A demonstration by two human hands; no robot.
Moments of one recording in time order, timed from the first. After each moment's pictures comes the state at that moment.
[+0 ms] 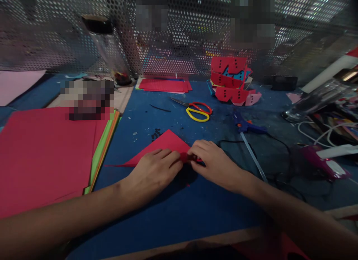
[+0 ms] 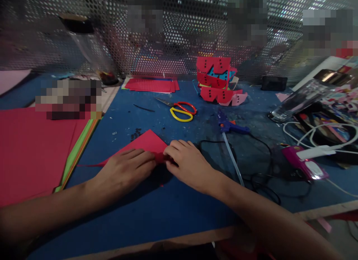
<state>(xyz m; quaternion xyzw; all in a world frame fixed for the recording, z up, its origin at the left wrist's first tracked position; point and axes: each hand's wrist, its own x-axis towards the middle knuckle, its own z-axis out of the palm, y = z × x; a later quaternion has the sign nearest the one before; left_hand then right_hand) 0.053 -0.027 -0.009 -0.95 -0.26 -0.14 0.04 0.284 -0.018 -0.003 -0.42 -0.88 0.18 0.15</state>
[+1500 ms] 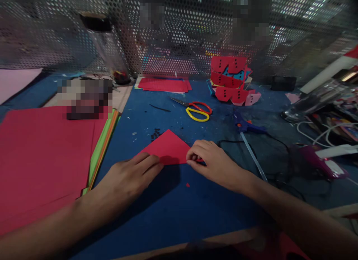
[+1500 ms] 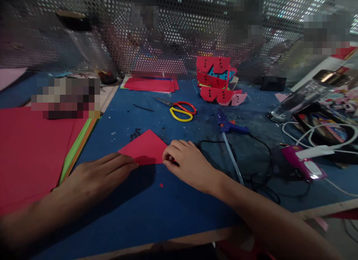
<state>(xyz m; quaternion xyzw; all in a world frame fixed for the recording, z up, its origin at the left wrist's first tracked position) 0.003 -0.044 0.003 -0.95 -0.30 -0.10 0.02 0.284 -0.017 0.001 -0.43 -0.87 0.21 0.15</state>
